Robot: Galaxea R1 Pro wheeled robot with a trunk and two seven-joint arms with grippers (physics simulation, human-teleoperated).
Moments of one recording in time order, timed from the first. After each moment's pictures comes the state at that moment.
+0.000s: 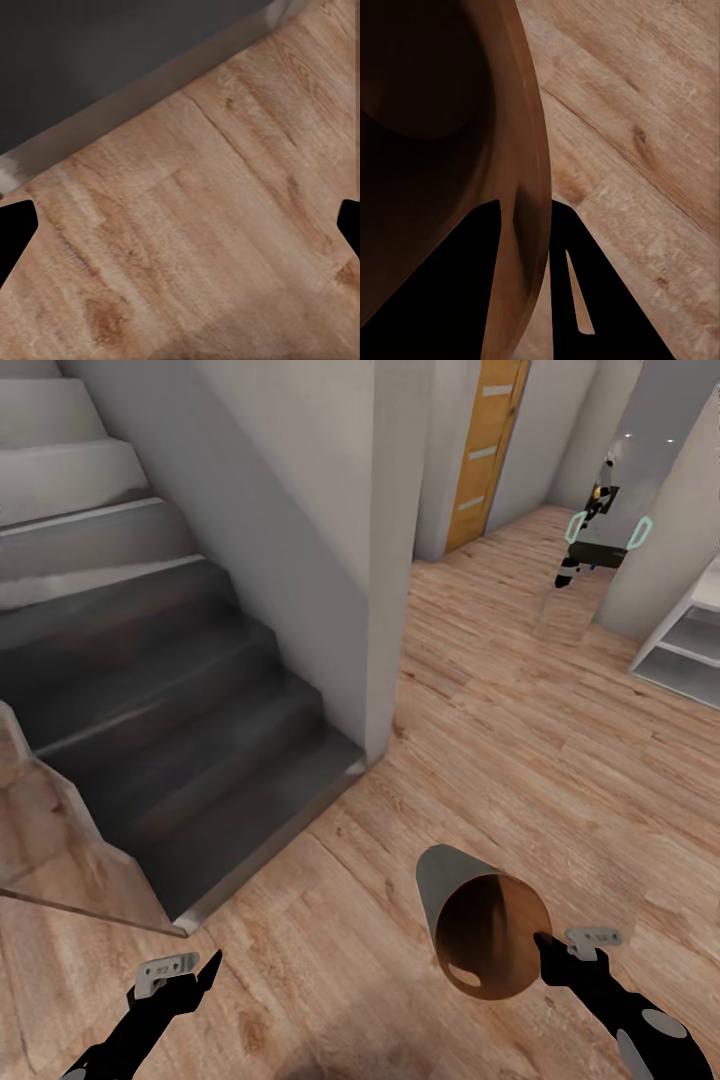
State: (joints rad) left arm -0.01 0.06 0.21 -1.29 0.20 0.12 -0.25; right arm -0.11 -0.27 -0.06 -1.27 -0.22 0.26 0.16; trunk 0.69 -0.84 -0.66
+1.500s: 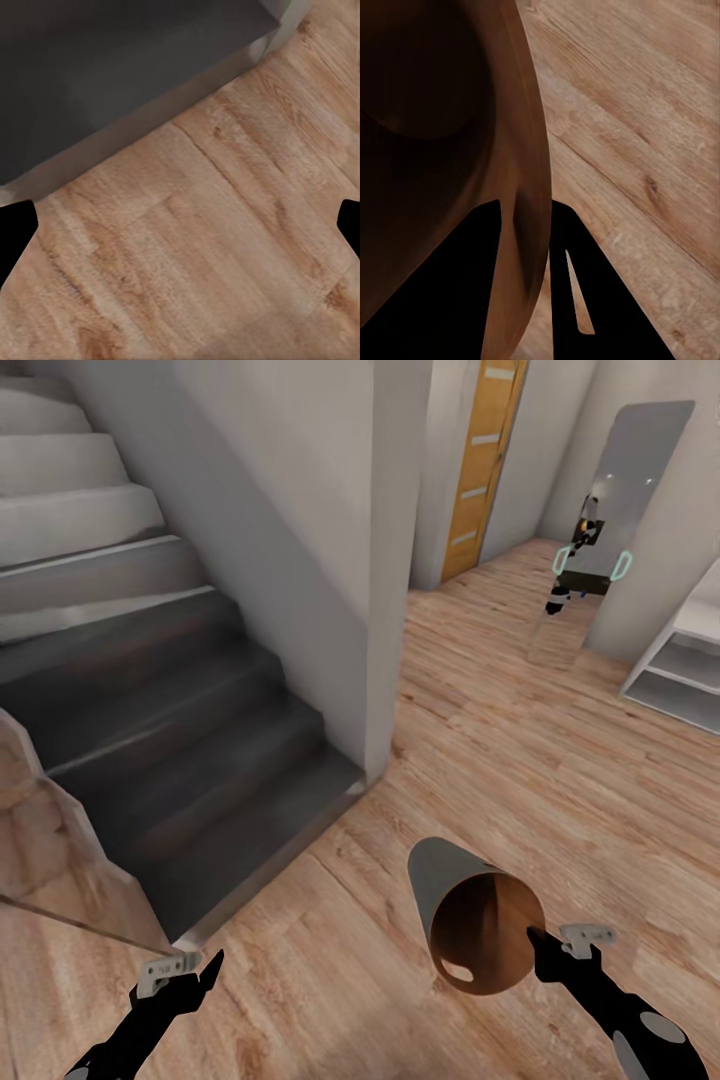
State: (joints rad) left arm -0.01 0.06 0.20 -1.29 0.20 0.12 -0.25; right arm -0.11 -0.25 -0.06 -1.26 -0.22 0.19 0.20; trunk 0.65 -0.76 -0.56
